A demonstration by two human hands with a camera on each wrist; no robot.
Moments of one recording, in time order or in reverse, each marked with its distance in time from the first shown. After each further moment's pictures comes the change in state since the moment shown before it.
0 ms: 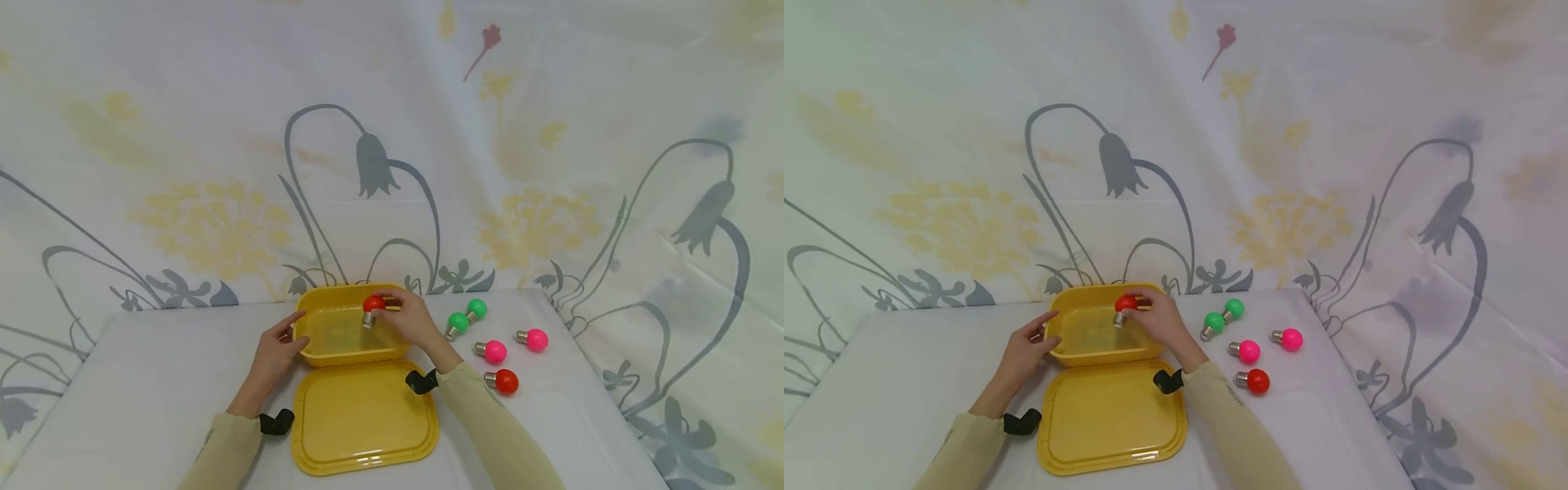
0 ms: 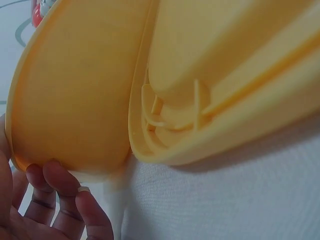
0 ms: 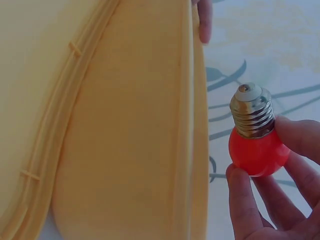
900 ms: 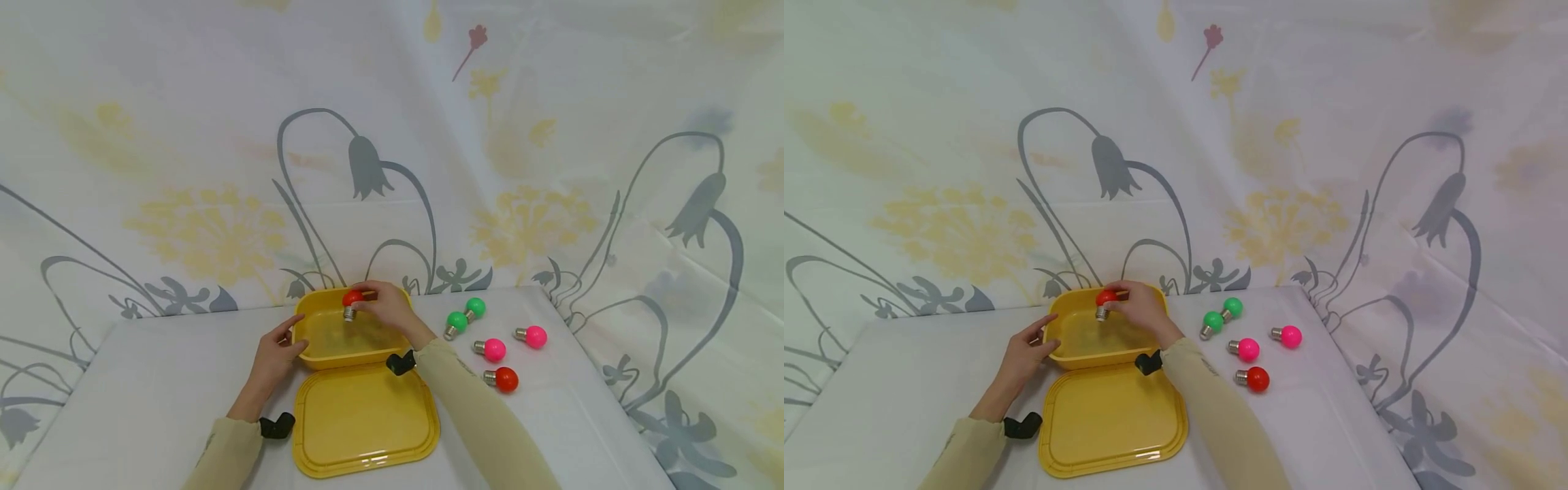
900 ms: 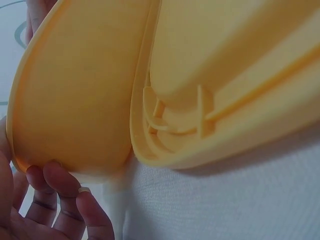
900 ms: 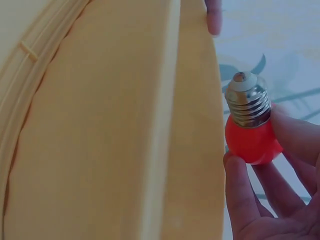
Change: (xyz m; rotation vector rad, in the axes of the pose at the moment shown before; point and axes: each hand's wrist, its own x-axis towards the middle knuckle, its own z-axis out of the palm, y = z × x) left_hand -0.003 0.003 0.001 -0.023 -0.001 -0.005; right_hand 0.038 -0.004 0.021 -0.015 -0.122 0.026
